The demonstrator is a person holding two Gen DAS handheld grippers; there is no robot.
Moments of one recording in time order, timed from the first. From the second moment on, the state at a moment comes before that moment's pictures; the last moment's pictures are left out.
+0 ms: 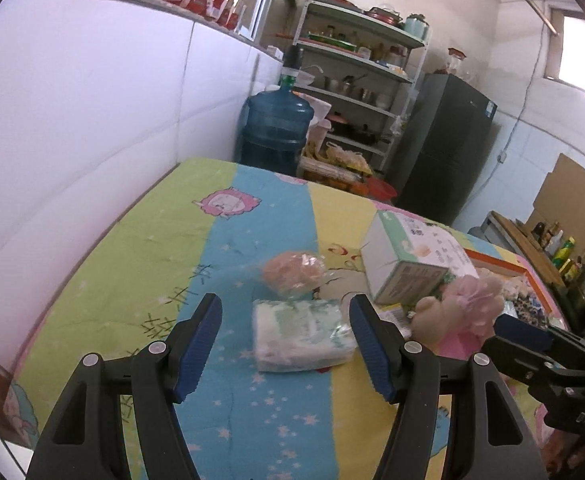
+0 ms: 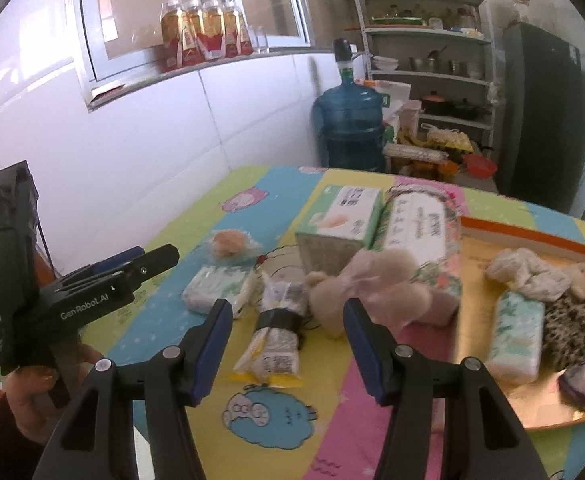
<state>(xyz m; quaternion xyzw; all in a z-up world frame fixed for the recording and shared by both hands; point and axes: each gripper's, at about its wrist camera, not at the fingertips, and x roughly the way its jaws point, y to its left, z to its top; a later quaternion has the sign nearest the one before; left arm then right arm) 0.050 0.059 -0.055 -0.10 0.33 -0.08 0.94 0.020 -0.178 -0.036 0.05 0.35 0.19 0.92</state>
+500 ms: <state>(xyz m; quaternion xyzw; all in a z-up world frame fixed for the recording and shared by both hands) 0.056 0.088 -0.079 -0.11 0.34 -0.09 0.93 0.045 -0.142 -0.075 0.05 0.39 0.18 0.90</state>
